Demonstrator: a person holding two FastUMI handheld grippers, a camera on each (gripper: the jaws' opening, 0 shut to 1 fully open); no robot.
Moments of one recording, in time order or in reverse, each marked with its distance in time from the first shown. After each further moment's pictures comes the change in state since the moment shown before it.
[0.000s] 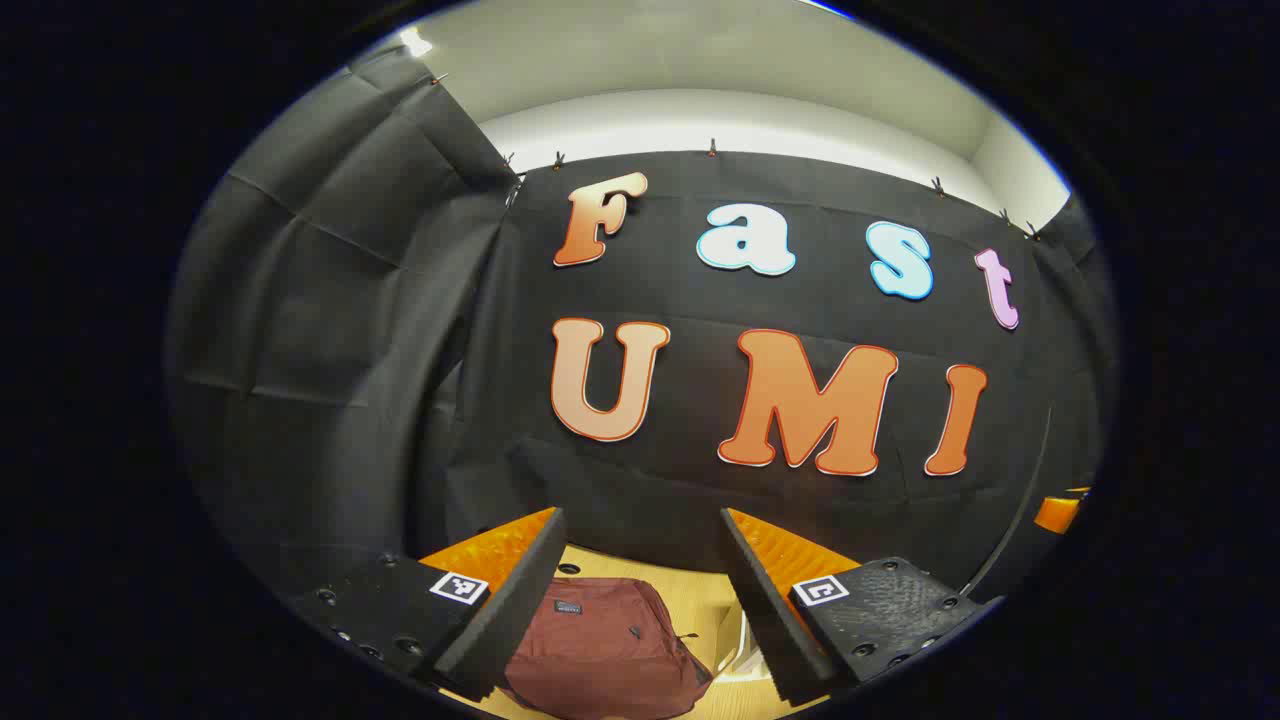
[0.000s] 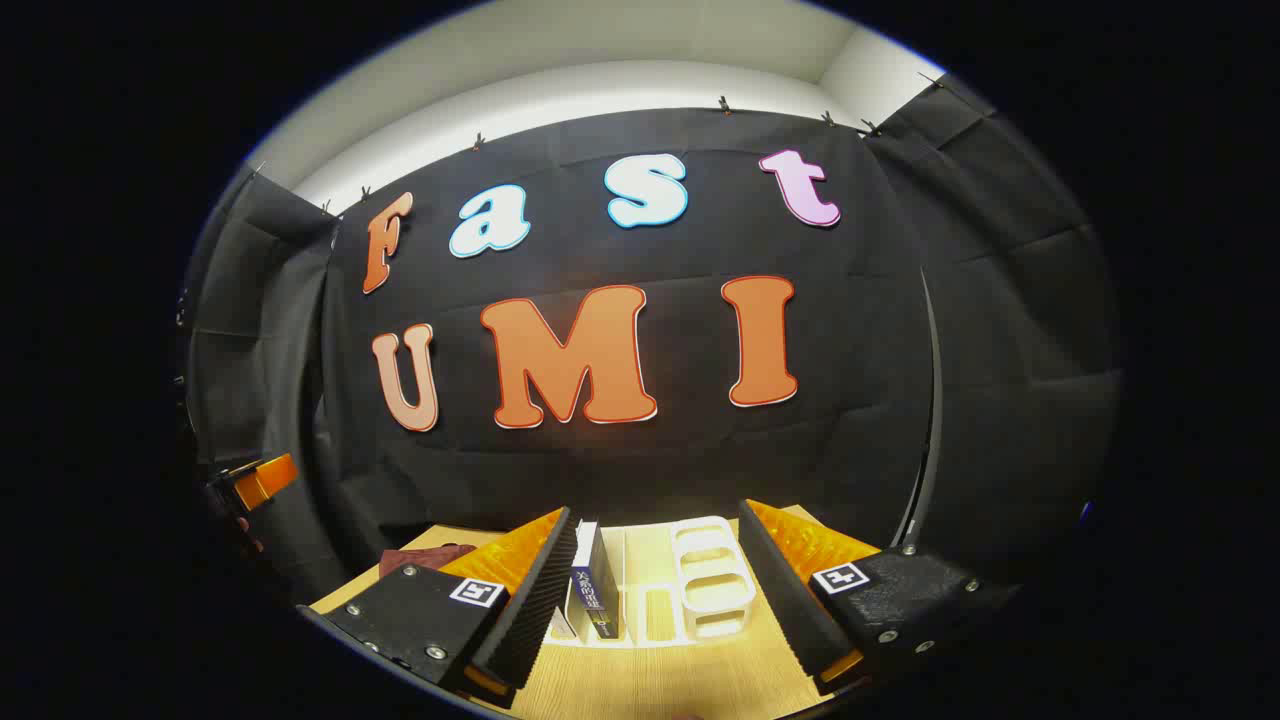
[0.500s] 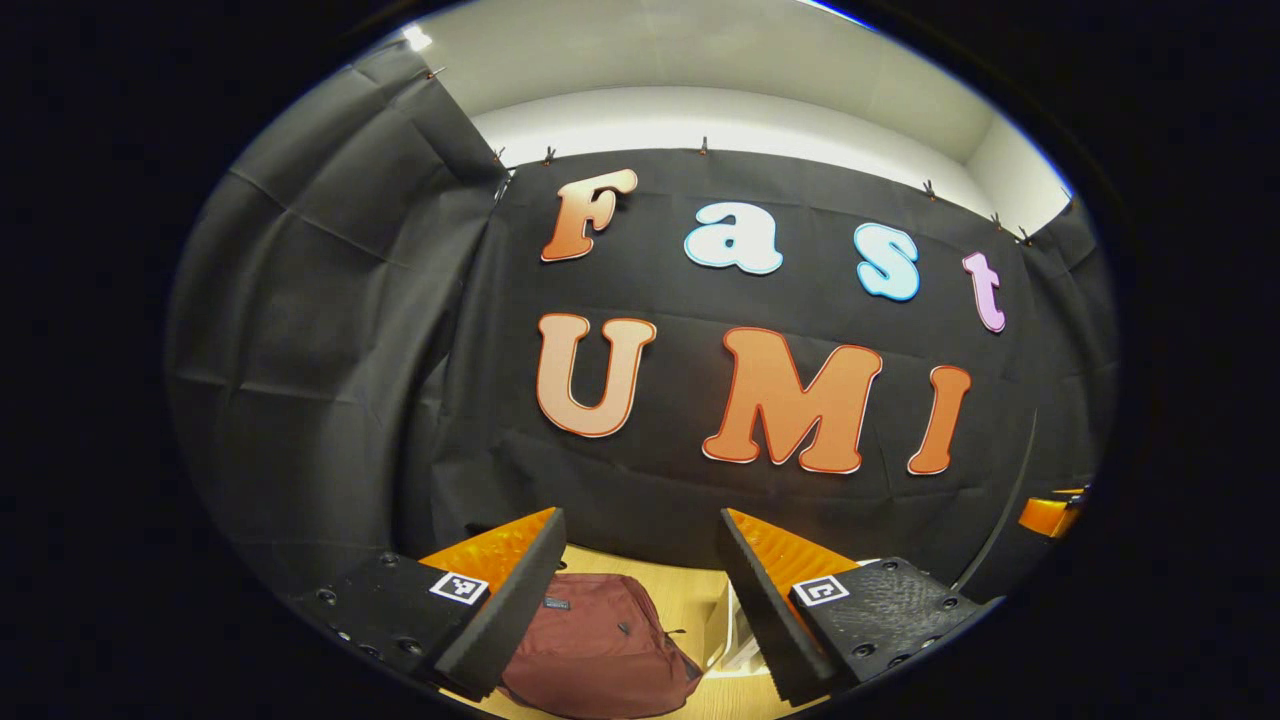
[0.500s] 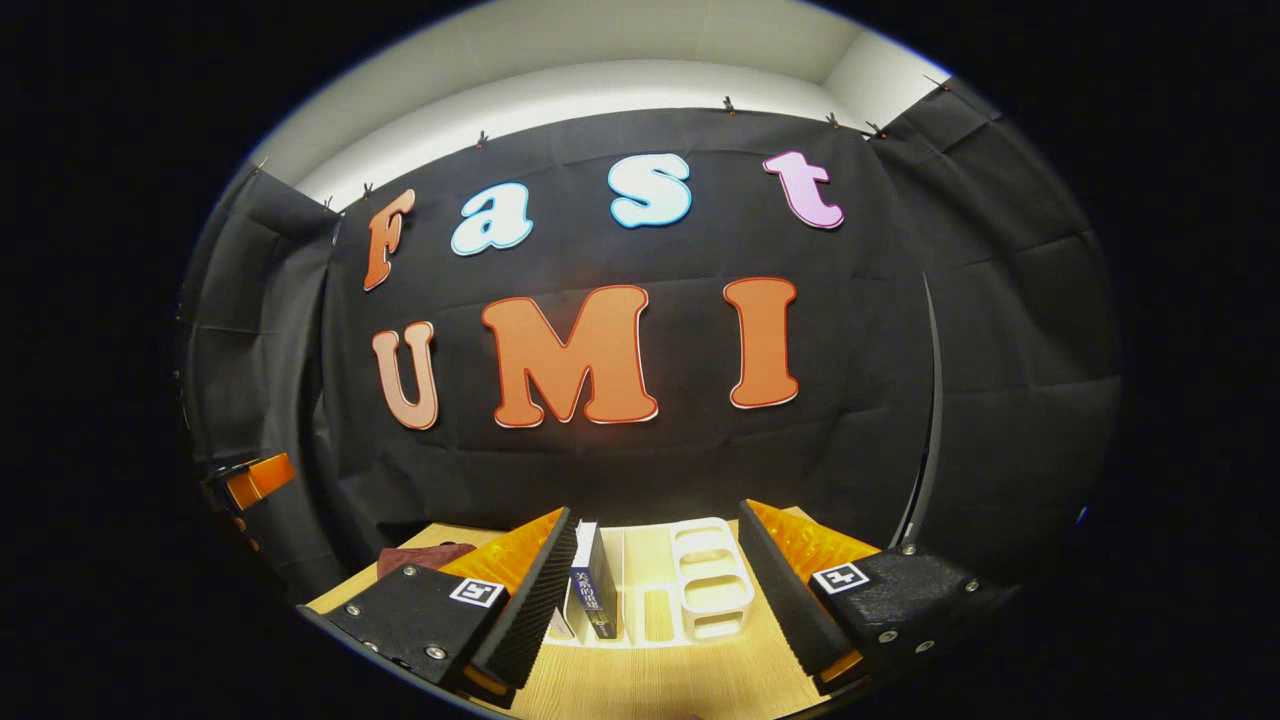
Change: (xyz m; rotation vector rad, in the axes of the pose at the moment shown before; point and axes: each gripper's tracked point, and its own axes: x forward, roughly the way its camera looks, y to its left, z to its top) left arm -0.004 -0.012 0.002 -0.004 0.006 -0.046; right arm -0.001 0.005 0.003 -0.008 0.001 0.007
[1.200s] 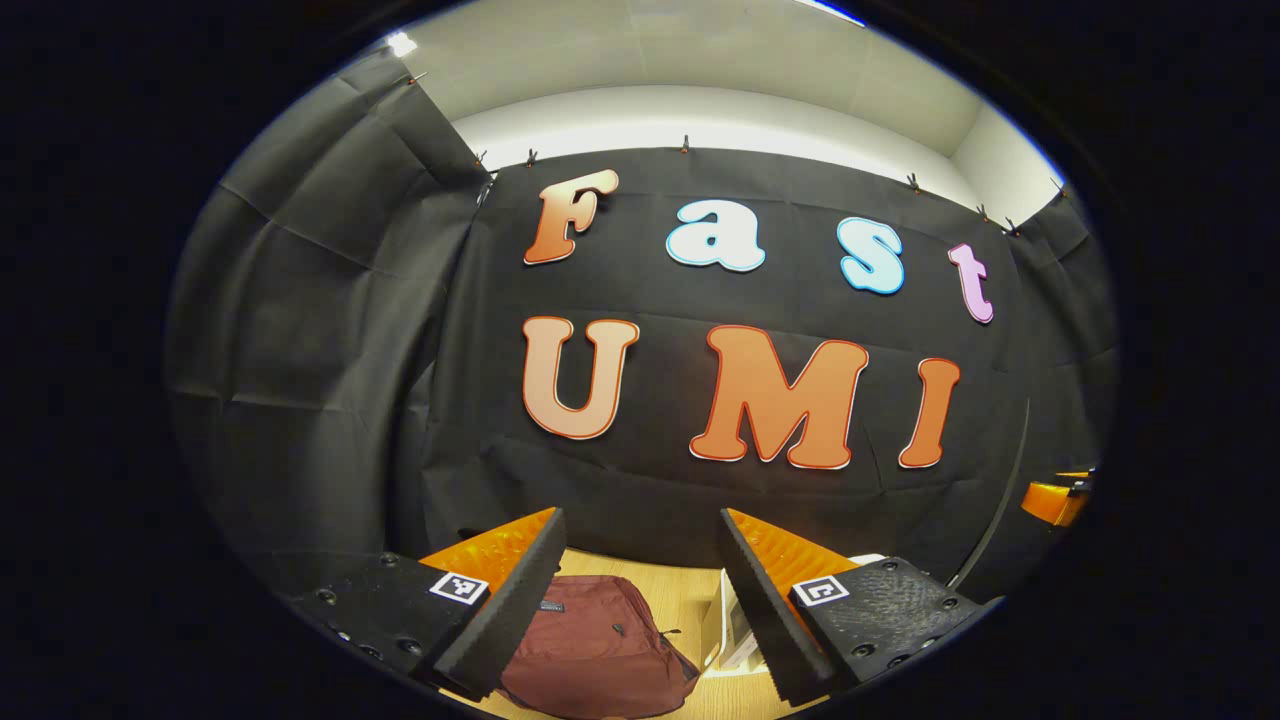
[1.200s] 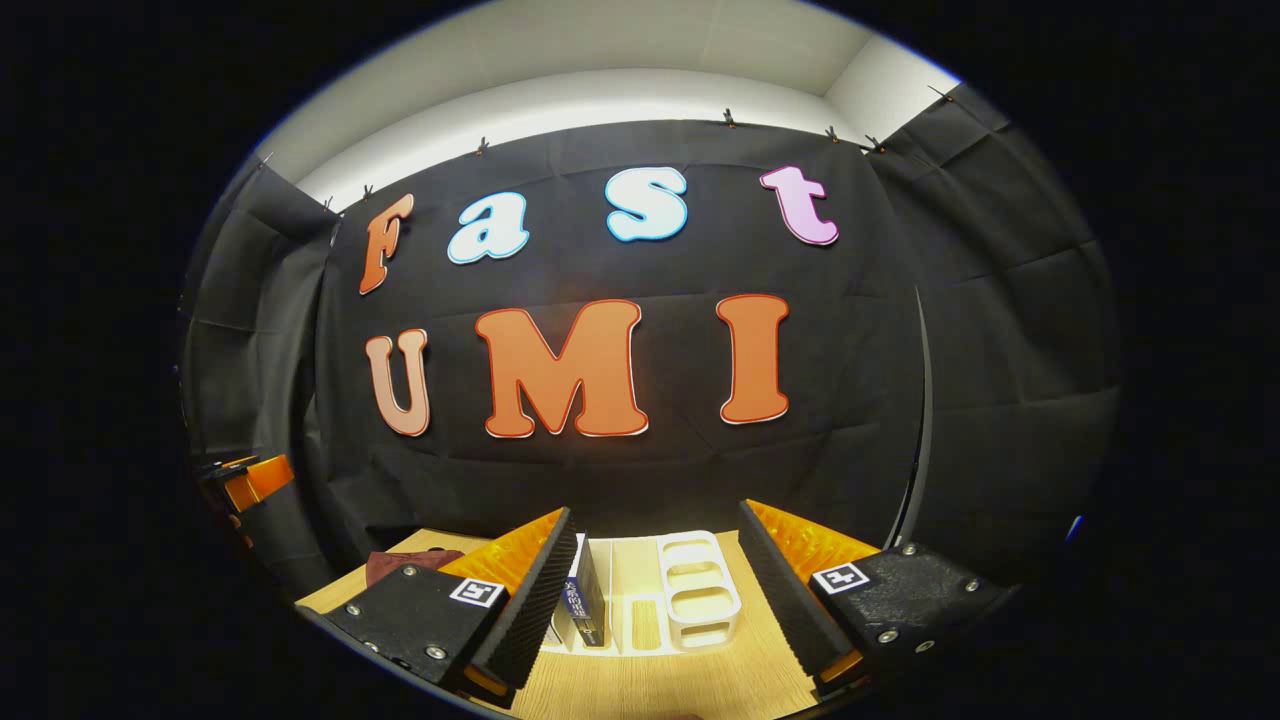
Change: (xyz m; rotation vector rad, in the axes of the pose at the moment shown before) left arm 0.002 -0.016 -0.002 0.035 0.007 -0.022; right arm 0.001 -0.009 0.011 -0.013 -0.036 -0.030
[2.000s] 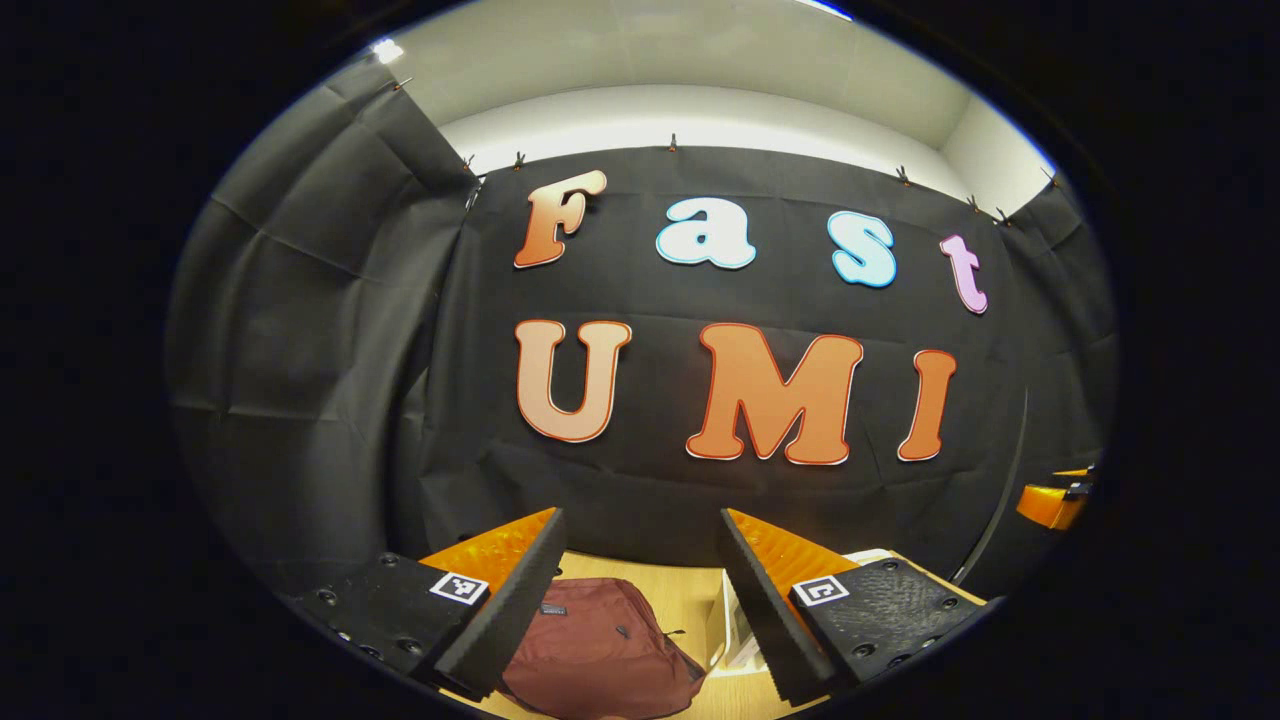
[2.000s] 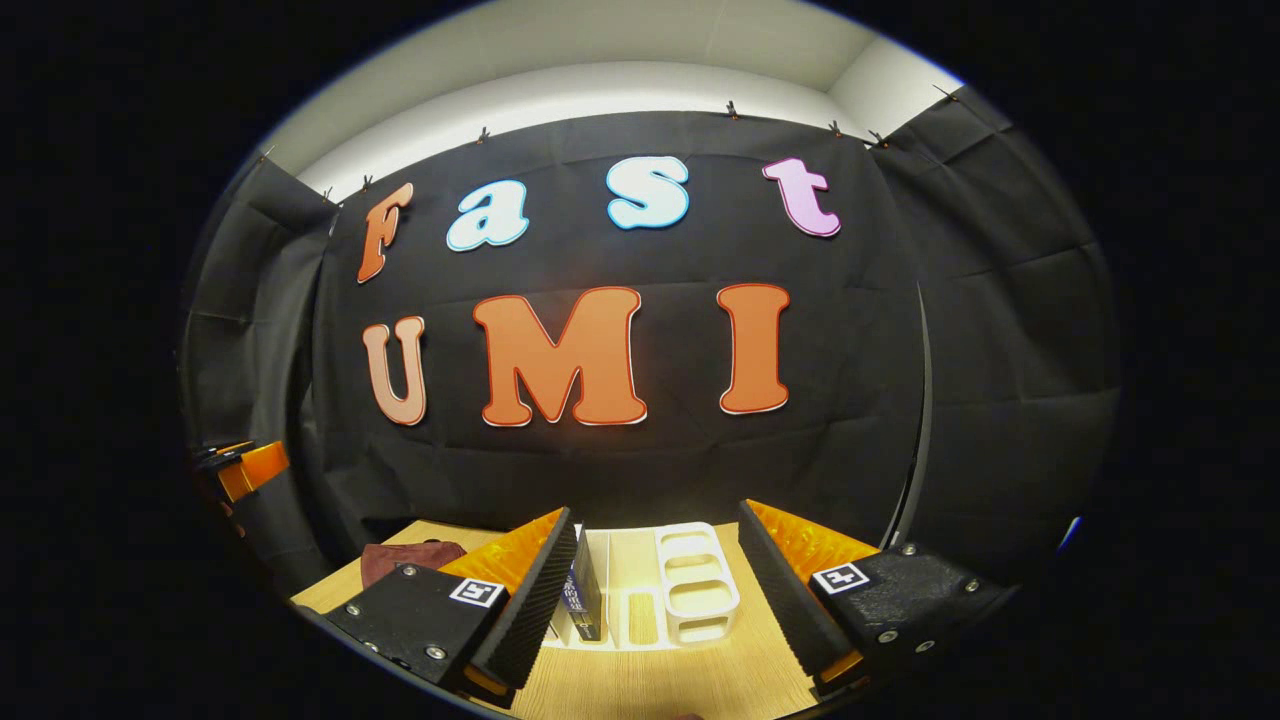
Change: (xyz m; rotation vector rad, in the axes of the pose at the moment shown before) left arm 0.004 -0.004 0.001 0.013 -0.001 -0.013; right arm 0.001 0.004 -0.011 -0.009 0.034 0.006
